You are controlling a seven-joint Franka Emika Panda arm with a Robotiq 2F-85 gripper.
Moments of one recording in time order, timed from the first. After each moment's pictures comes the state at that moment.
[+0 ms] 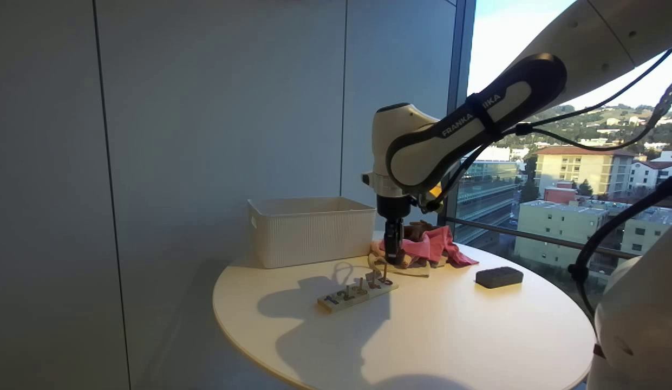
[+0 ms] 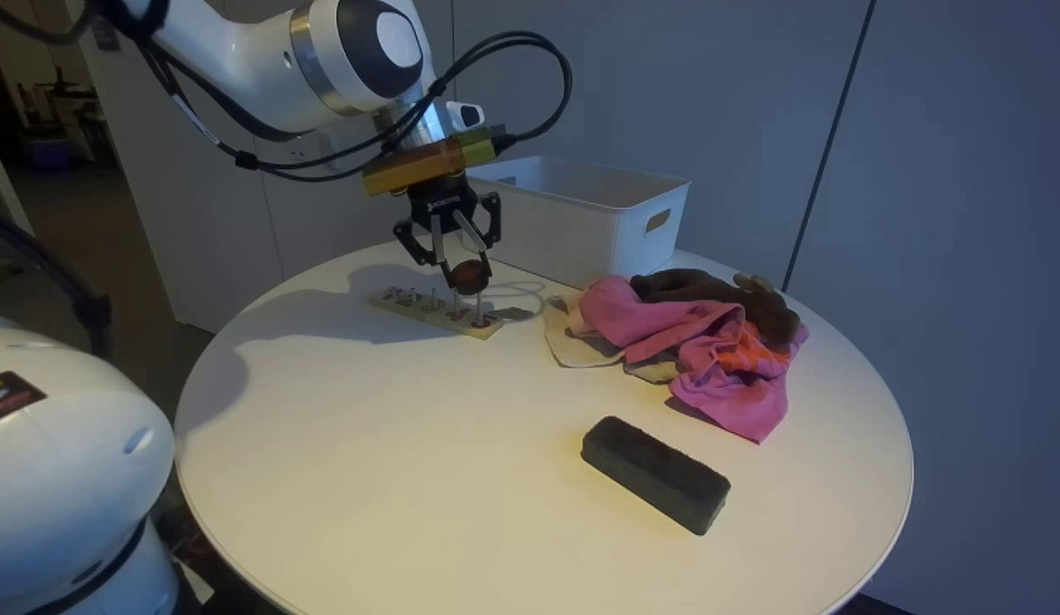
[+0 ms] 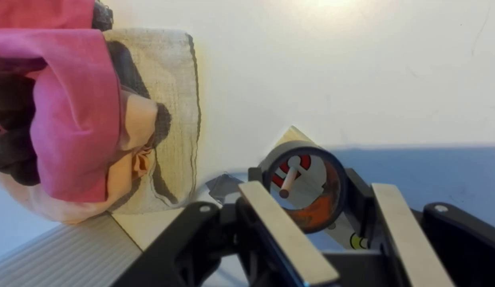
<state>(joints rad) 0.00 -0.44 -0.05 -2.56 -0.40 2.25 -0.37</state>
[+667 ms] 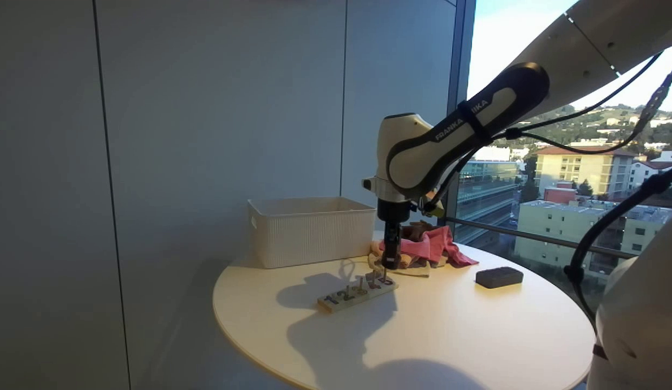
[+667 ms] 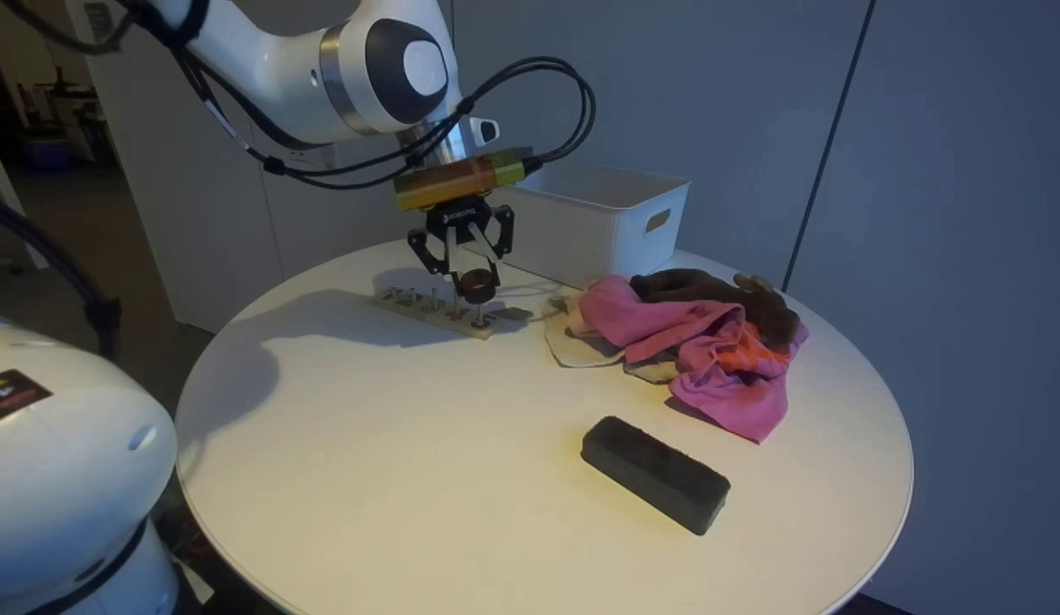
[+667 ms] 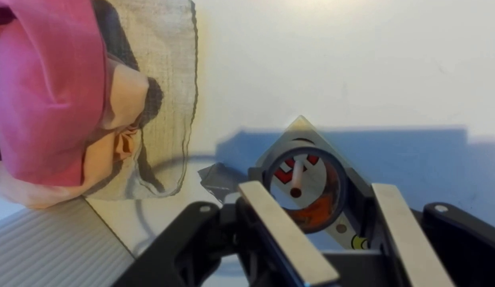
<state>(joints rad) 0.01 -0.38 -0.12 -2.56 -0.33 2.34 -0.55</state>
